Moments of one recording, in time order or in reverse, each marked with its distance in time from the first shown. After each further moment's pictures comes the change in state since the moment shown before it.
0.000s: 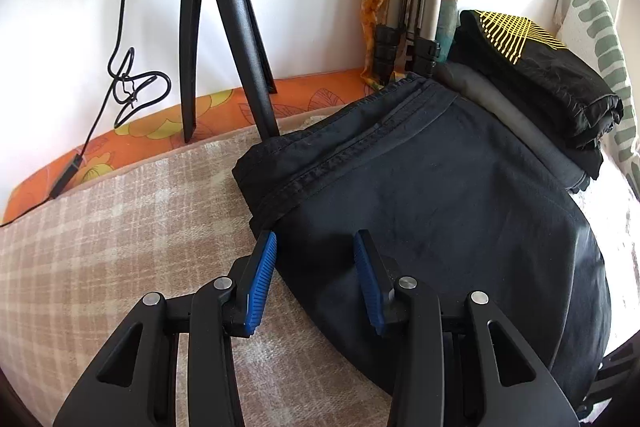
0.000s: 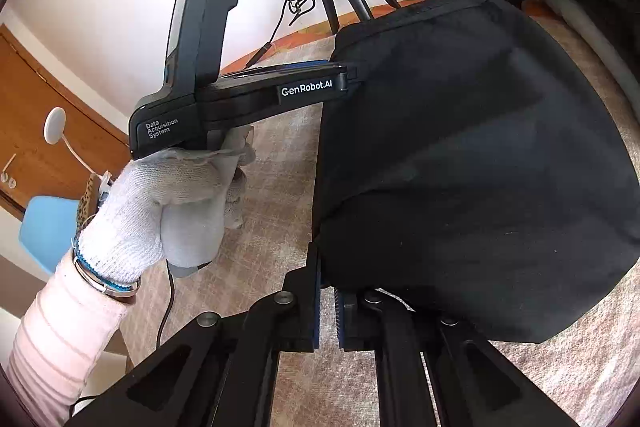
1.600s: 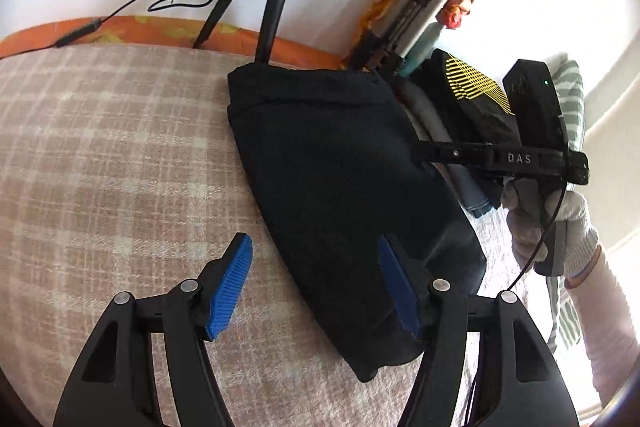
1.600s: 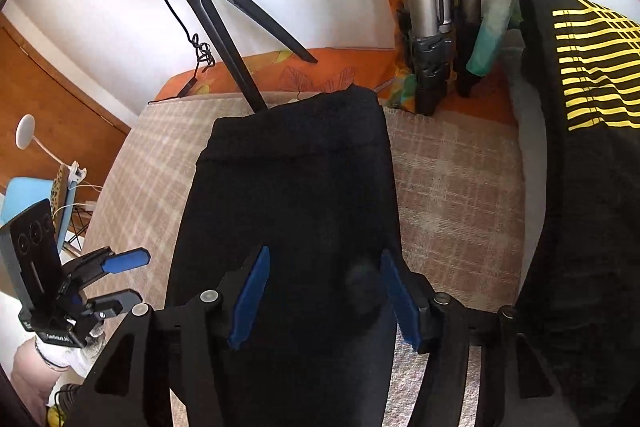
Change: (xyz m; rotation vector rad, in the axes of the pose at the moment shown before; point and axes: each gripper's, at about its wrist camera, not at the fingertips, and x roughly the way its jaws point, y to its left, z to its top) left arm -0.048 0.007 -0.047 -0.421 0.049 -0.268; right arm -0.005 -0.124 0.146 -0.097 0.160 -0.061
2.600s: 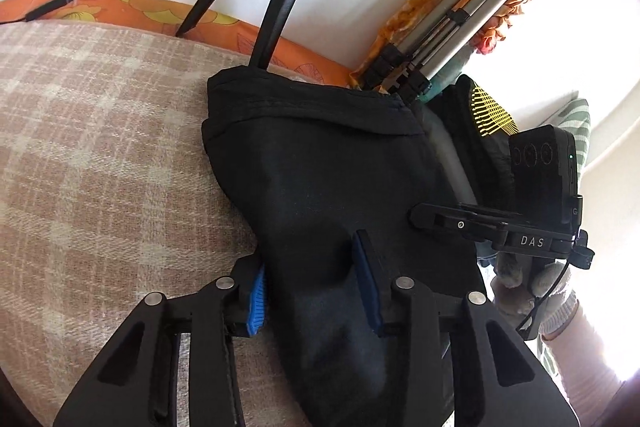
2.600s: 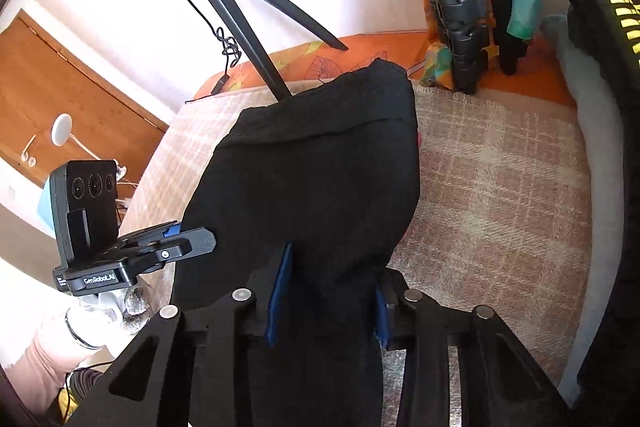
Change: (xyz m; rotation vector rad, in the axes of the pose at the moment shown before) left arm 0.060 0.003 0.028 -0.065 -0.040 -0.063; right arm 0.020 -0.017 -0.018 -0.021 -0.059 0.198
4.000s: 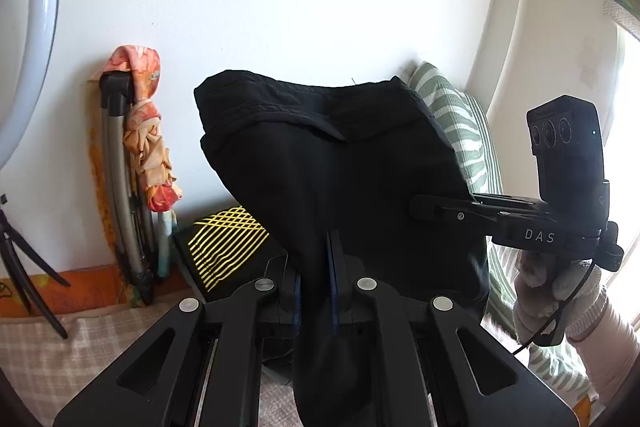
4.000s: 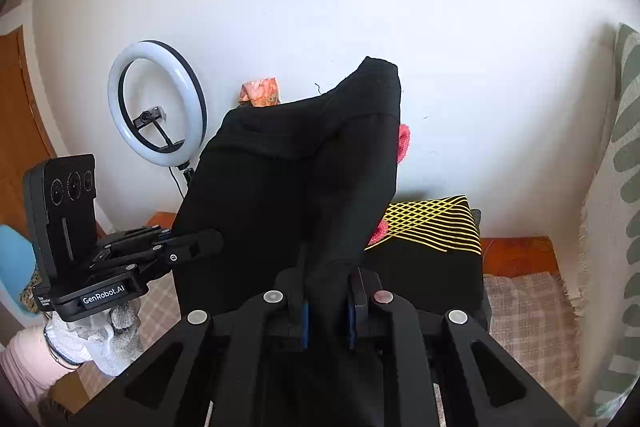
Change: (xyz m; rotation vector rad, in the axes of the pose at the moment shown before) left arm -0.033 -0.308 0.050 0.563 -0.230 -0.186; right arm -0.330 0.027 -0.038 -0.017 -0.505 -0.405
